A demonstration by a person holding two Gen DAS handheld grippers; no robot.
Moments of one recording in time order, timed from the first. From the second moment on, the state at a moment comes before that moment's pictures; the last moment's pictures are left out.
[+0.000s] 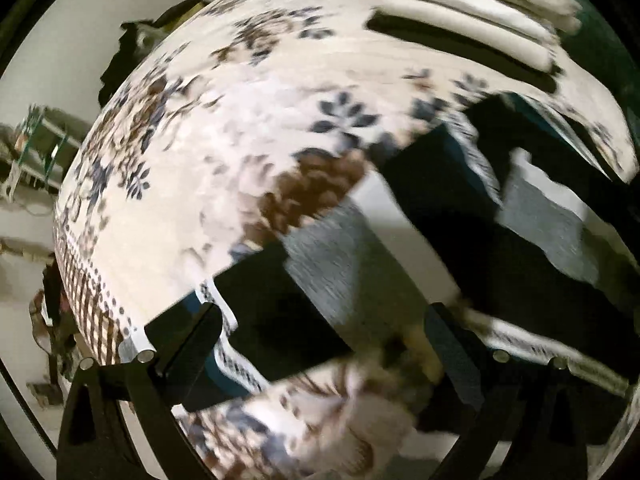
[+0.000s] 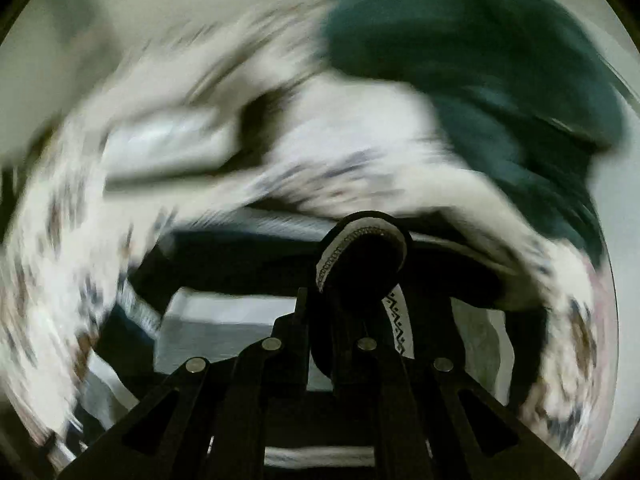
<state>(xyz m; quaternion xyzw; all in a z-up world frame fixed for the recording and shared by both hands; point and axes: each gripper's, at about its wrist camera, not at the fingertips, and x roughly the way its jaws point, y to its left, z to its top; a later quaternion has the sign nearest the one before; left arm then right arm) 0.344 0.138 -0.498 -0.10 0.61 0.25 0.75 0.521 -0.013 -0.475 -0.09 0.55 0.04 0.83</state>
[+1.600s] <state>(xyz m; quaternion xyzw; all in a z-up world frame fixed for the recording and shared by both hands) 0.083 0.314 -0.573 -0.63 0.36 0.40 0.56 0.368 -0.196 -0.532 0.04 0.66 -0.08 0.74</state>
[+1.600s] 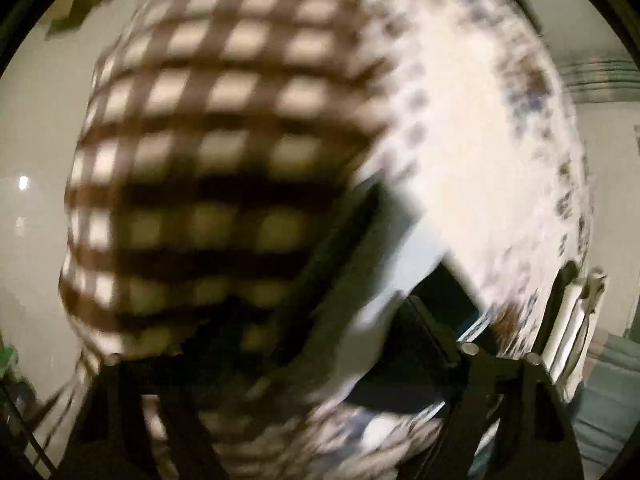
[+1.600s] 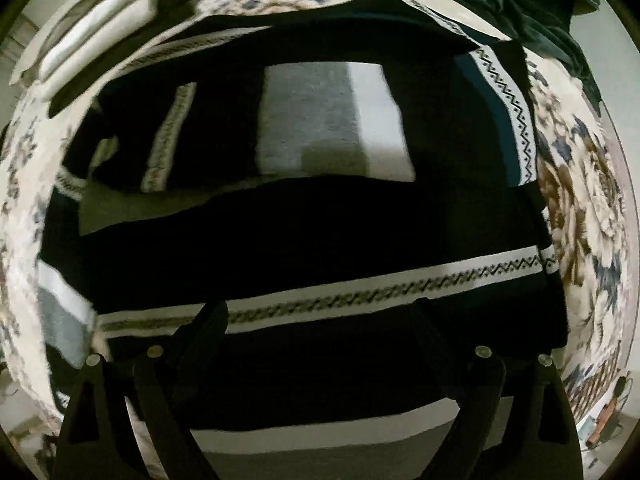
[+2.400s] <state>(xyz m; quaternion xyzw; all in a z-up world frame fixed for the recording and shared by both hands) 0.450 -0.033 -0.397 -0.22 0.44 0.00 0.87 0.429 -0.344 -0.520 0.06 0.64 -0.12 0.76</state>
